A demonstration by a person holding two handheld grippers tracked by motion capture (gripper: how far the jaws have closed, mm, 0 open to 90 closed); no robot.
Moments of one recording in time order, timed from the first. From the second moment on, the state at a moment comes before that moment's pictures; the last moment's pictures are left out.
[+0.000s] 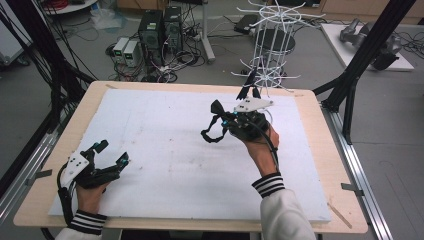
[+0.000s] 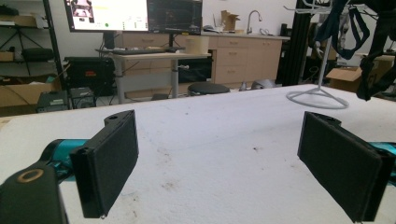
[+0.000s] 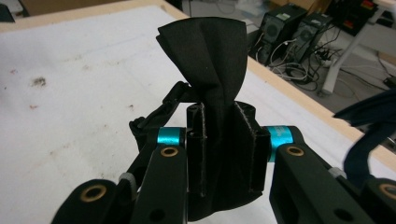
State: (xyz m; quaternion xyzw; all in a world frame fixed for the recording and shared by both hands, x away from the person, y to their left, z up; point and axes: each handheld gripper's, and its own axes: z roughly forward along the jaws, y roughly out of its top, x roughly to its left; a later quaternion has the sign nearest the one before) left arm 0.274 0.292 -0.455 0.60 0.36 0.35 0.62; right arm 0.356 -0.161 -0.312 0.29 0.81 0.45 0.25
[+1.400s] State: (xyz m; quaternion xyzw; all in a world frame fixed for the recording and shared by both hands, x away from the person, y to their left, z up) left arm 0.274 0.292 -0.455 0.60 0.36 0.35 0.62; right arm 0.329 -0.230 -0.280 0.34 0.72 0.51 0.33
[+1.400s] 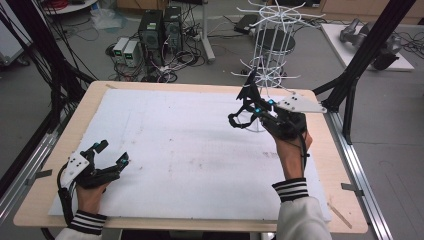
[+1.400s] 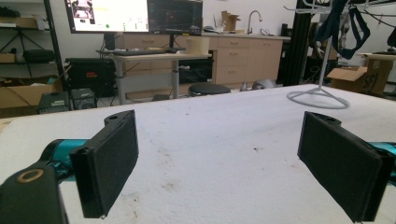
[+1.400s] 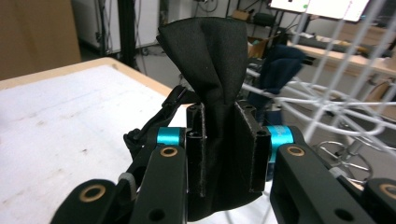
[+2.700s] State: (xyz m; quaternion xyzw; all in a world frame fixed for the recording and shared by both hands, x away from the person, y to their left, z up) left arm 0.274 0.292 -0.455 0.60 0.36 0.35 0.62; right arm 0.369 -0.263 -0.272 0.40 0.69 0.48 0.36
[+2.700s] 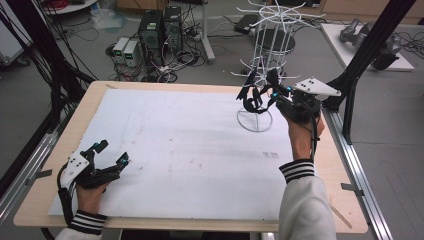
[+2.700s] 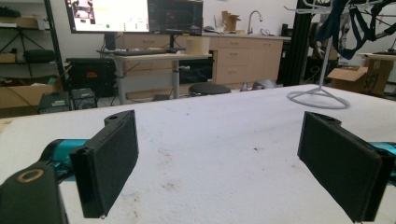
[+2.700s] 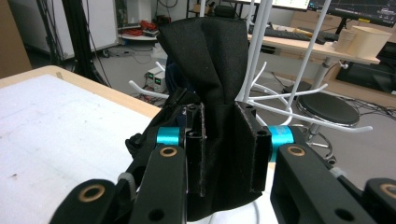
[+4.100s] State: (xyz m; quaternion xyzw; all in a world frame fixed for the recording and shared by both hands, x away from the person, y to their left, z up) left arm 0.274 0.292 -0.455 0.60 0.36 0.35 0.62; right arm 0.345 -0.270 -0.265 0.39 0.65 0.53 0.38
